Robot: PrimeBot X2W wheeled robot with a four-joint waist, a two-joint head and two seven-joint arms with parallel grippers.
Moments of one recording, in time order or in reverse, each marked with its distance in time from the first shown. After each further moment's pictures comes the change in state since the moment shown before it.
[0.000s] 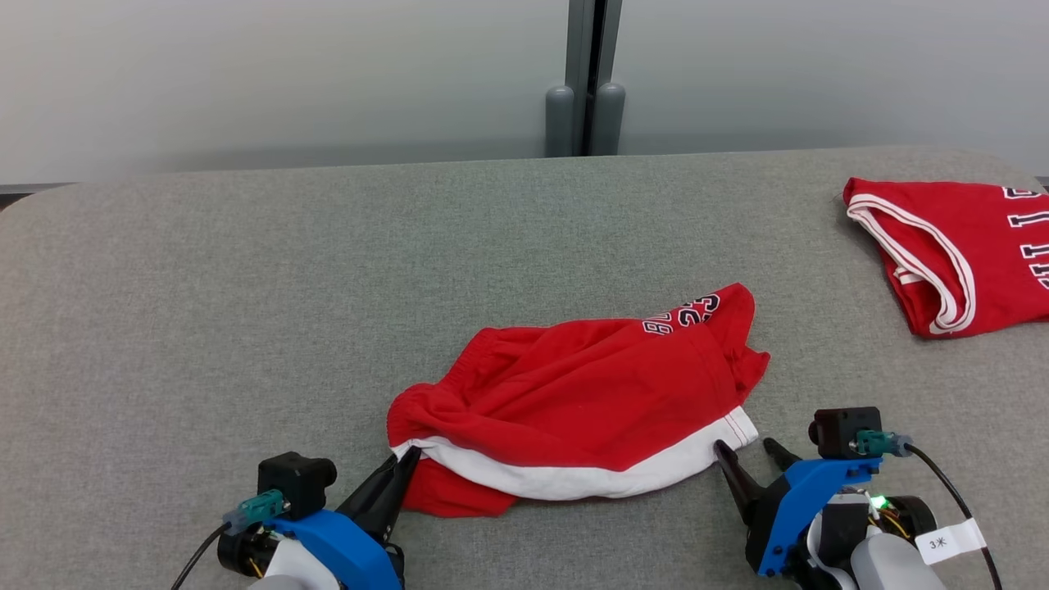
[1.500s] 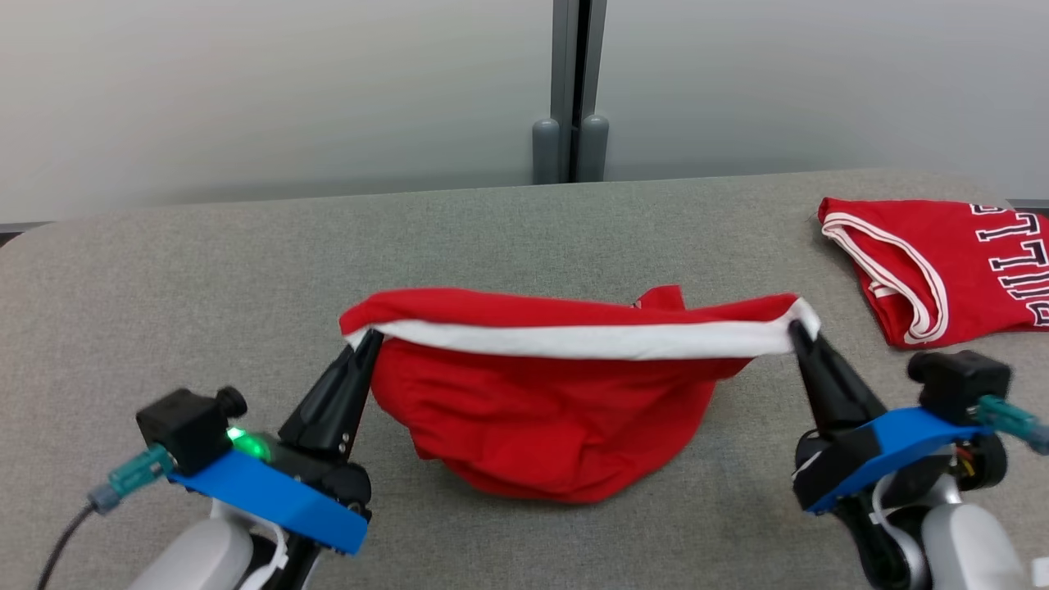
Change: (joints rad) left arm 0.060 0.091 0.228 -0.399 -0.040 0.002 -0.033; right arm 0.061 0.001 -0.058 -0.389 0.052 0.000 -0.084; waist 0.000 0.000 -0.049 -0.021
